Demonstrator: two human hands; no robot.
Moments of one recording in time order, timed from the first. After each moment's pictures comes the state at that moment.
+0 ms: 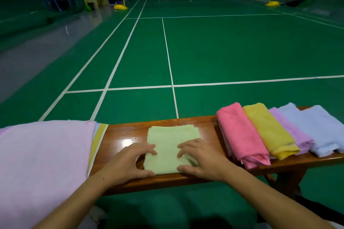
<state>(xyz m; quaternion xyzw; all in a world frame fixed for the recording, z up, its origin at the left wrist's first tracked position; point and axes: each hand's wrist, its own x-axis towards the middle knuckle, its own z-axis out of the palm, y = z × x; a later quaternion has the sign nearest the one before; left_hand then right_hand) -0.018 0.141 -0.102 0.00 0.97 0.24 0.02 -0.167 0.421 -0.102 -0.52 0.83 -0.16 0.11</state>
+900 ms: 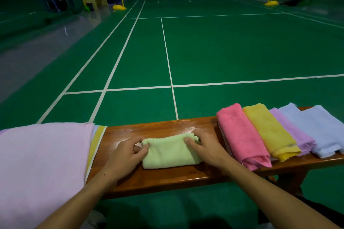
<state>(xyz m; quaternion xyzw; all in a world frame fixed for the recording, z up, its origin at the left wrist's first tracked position) -0.037 0.154 -0.096 -0.14 0.90 0.40 -0.07 -0.189 0.407 -0.097 -0.32 0.86 -0.39 0.12</state>
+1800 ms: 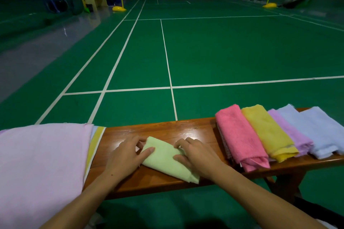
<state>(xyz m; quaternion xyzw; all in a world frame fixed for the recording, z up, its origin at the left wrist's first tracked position) -0.046 0.153 -0.107 -0.18 0.96 0.23 -0.07 -0.163 0.393 -0.093 -0.42 0.89 -0.12 0.08</state>
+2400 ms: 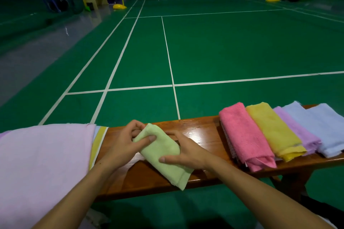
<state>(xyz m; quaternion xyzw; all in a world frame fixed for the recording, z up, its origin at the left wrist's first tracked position) -0.051 0.148 -0.061 -0.12 0.82 0.55 -0.11 -0.167 0.362 -0.090 -0.38 0.77 -0.42 0.28</state>
